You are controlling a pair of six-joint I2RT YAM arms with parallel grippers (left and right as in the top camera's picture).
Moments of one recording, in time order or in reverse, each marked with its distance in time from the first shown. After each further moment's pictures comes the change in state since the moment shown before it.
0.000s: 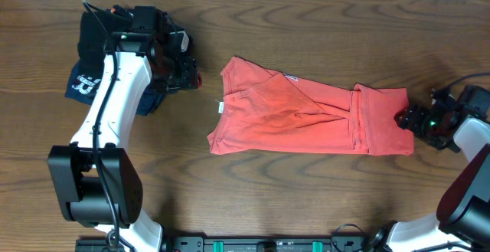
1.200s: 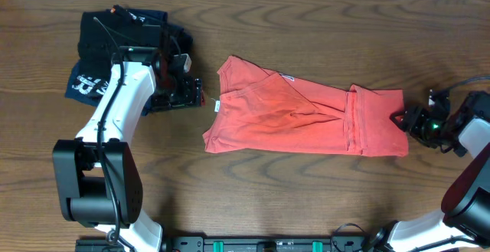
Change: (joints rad) left arm 0.000 0.000 -0.144 0.008 0.000 0.002; right arm -0.045 0.041 0.016 -0.061 -0.199 -0.055
